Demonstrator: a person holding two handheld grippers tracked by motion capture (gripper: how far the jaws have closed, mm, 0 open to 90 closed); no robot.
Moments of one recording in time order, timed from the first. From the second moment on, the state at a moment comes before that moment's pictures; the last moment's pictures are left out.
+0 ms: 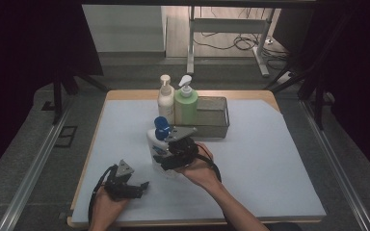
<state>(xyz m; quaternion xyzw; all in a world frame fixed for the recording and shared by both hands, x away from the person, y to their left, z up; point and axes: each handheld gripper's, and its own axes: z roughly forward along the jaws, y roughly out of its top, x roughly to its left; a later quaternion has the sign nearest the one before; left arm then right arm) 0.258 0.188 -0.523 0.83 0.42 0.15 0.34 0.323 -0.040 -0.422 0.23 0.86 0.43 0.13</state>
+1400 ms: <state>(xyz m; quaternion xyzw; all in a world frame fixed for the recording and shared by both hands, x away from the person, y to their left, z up) 0.258 0.188 -0.523 0.83 0.42 0.15 0.34 0.316 -0.068 -0.400 0.25 0.85 0.45 0.13</state>
